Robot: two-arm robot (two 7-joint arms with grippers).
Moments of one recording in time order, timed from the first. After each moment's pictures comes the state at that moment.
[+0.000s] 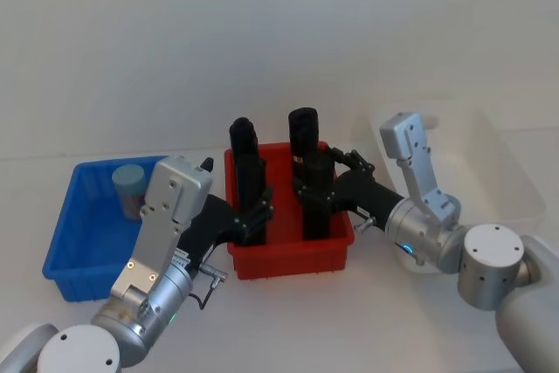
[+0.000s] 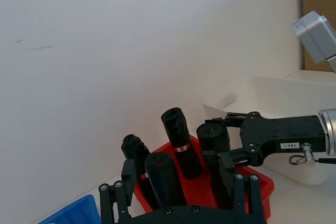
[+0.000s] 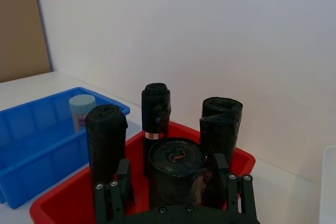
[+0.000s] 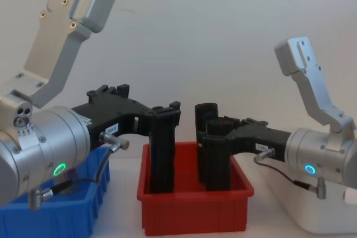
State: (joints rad) left arm -0.24 0.38 0.45 -1.63 -0.20 0.01 -0.01; right arm 0.68 0.05 -0.30 -0.72 0.12 -0.25 0.52
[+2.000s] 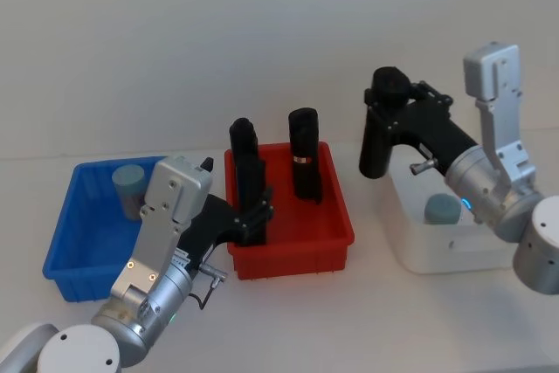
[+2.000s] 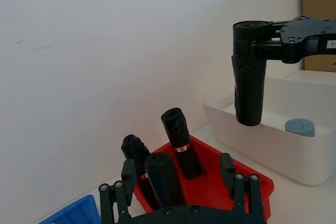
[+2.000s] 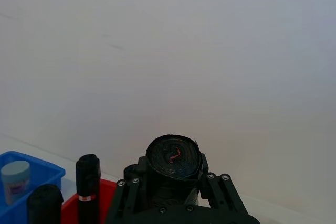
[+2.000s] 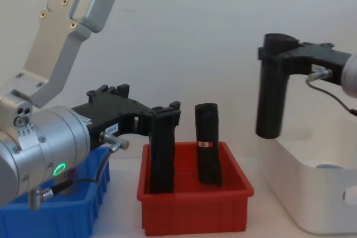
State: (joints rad) left arm -0.24 0.38 0.45 -1.63 -0.20 0.01 -0.01; right arm 0.47 0.16 -0.24 -1.32 0.13 -0.03 0.26
